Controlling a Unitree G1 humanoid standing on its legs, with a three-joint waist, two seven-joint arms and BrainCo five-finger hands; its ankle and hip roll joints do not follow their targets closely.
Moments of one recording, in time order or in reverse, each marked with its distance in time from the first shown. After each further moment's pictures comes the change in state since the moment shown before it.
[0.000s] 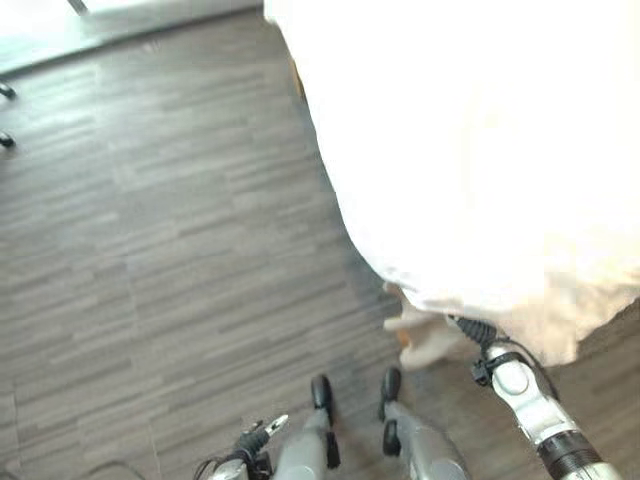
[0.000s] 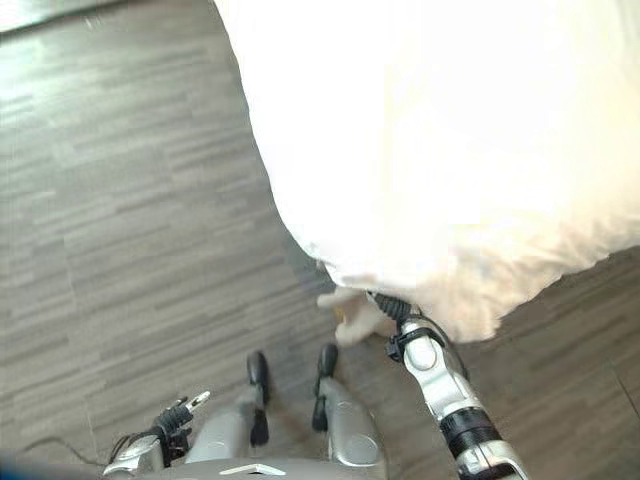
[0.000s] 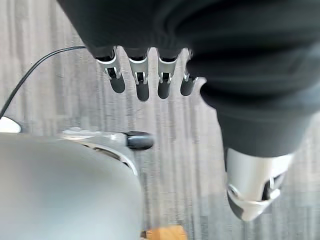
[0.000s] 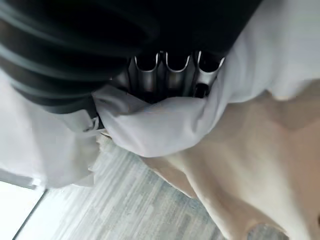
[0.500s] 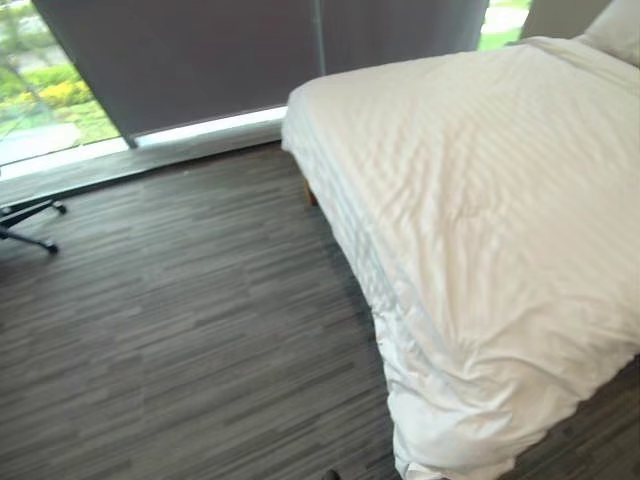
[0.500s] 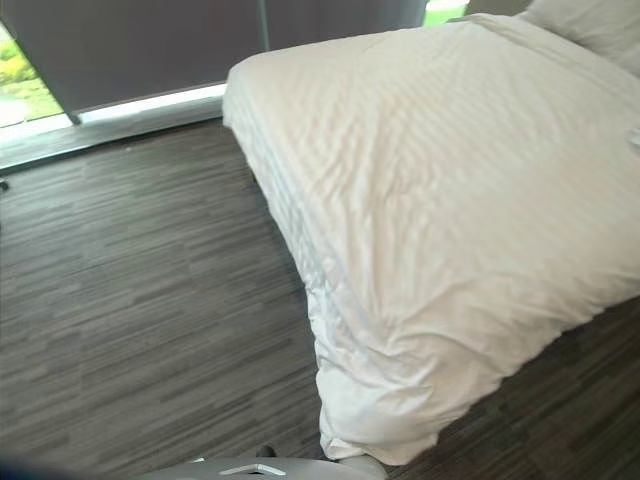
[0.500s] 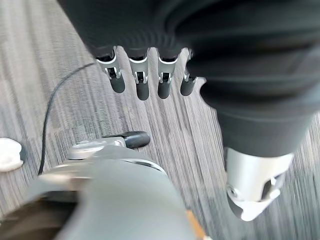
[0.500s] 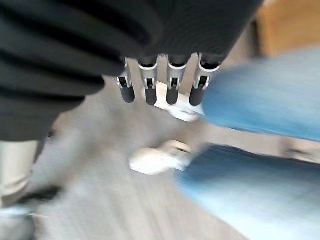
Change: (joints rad) left arm 0.087 0.033 0.034 0.098 0.148 0.064 -0.145; right arm 0.551 -0.011 -0.010 0.786 0.166 0.301 0.467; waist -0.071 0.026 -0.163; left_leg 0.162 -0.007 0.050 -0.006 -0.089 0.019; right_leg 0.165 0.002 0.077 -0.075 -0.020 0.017
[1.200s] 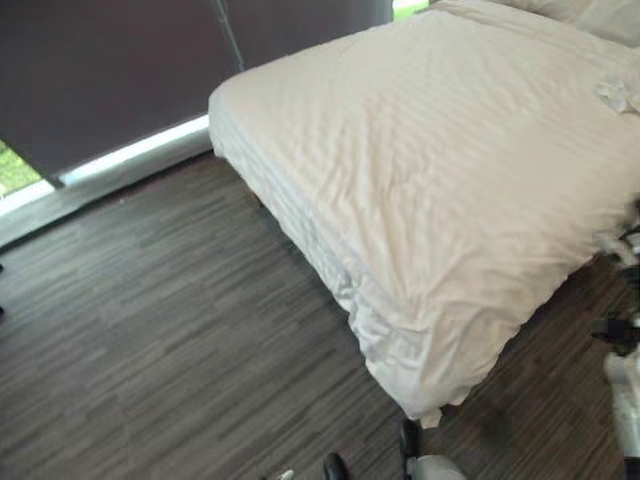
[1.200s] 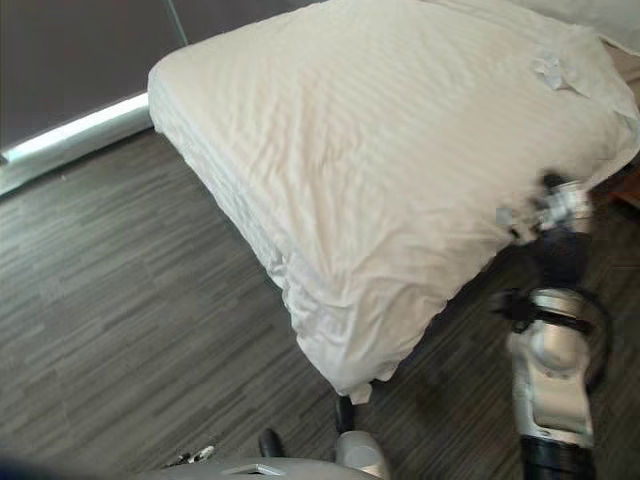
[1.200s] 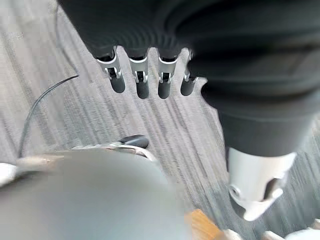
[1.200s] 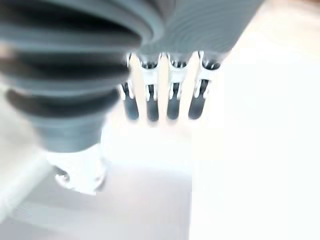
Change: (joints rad) left arm 0.046 -0.084 0.047 -0.097 0.040 -0.043 0.109; right arm -0.279 -0.185 -0.317 -1.581 0.507 -0.297 -0.333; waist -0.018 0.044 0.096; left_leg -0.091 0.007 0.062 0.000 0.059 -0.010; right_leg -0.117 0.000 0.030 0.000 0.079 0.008
